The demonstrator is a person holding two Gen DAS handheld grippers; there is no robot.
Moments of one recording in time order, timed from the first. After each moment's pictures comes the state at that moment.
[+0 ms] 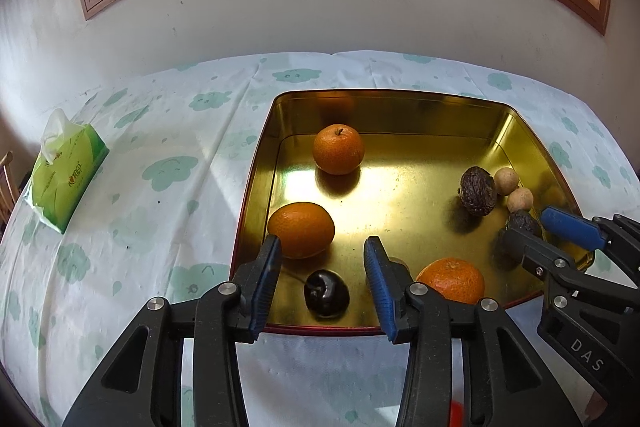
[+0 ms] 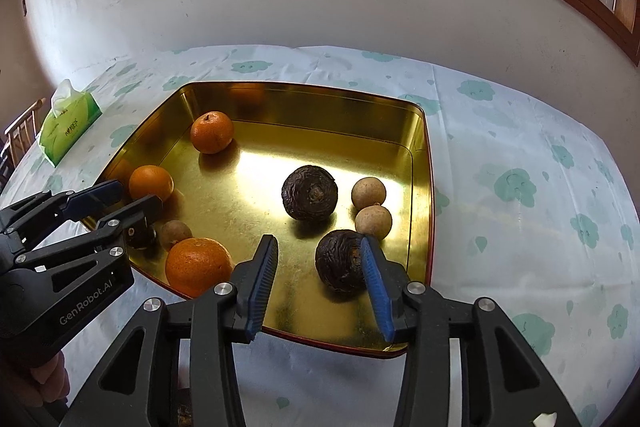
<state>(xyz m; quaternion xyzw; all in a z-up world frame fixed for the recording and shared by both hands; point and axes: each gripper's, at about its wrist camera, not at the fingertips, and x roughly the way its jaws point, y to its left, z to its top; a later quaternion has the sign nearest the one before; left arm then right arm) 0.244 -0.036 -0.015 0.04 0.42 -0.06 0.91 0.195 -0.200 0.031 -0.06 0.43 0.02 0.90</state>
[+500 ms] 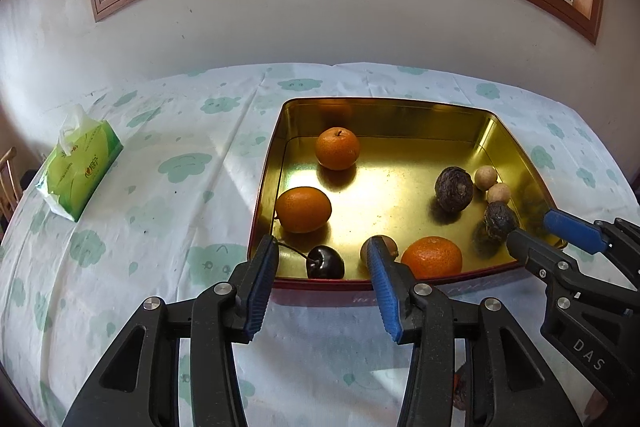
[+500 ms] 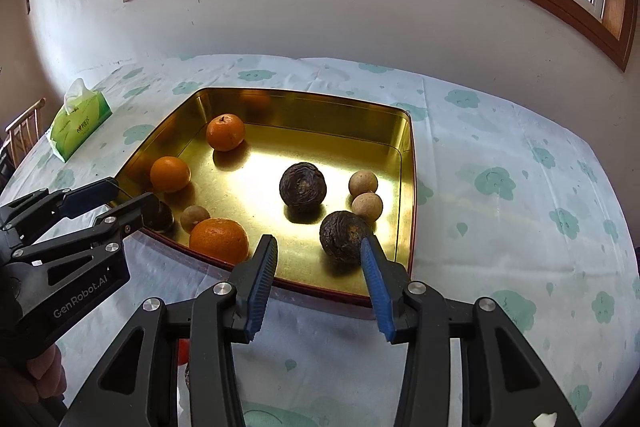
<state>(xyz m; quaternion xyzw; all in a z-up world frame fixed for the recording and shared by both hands) 0.211 -0.028 0.002 0.03 0.40 -0.06 0.91 0.161 -0.196 0.047 -0.06 0.41 0.02 0.91</state>
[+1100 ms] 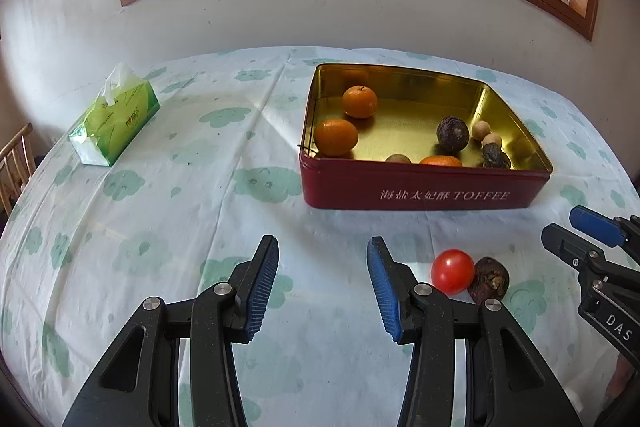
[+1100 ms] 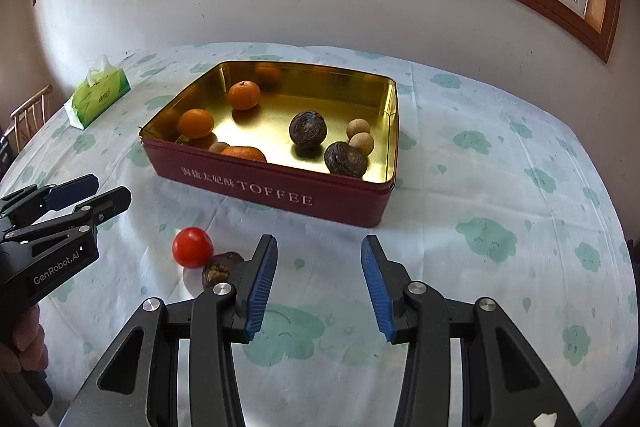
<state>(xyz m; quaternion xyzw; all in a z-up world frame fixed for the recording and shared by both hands) 0.133 0.003 -0.009 0.02 0.40 -0.05 0.91 0.086 -0.194 0.042 -0.07 0.41 0.01 0.91</state>
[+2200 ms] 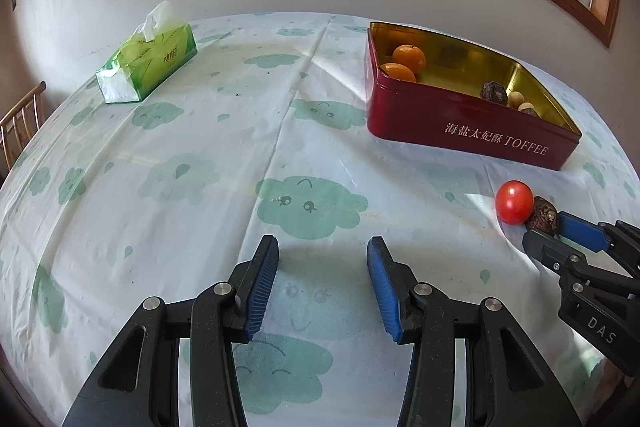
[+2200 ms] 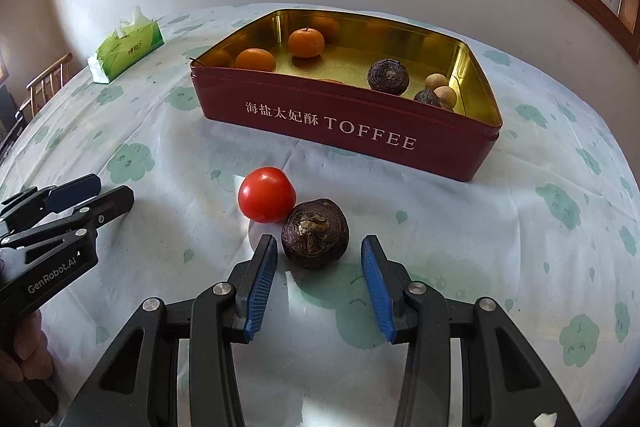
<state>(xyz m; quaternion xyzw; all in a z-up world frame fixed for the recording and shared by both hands) 0.111 0.050 -0.044 -0.01 0.43 -0.02 0.90 0.082 -0.148 -0.003 -0.08 0.45 0.05 0.89</state>
